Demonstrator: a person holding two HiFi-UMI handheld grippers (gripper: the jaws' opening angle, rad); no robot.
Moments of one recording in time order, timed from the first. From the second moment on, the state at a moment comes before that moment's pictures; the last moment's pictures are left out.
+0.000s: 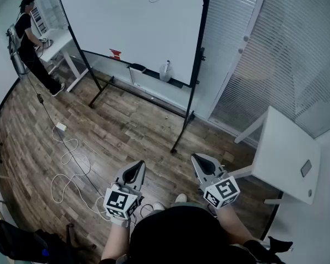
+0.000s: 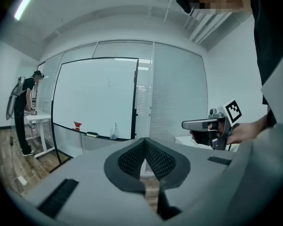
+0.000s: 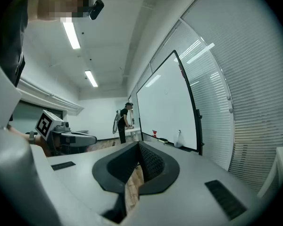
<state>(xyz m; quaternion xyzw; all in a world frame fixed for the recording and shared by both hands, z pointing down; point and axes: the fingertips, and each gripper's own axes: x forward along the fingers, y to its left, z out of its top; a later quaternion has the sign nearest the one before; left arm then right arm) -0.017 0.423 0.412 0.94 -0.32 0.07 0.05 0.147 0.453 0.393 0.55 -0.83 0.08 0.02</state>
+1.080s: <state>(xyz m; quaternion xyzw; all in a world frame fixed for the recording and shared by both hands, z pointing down) 0.022 0.316 0.455 0.93 -0.35 0.10 0.10 0.242 0.314 0.423 0.59 -0.80 0.12 0.01</state>
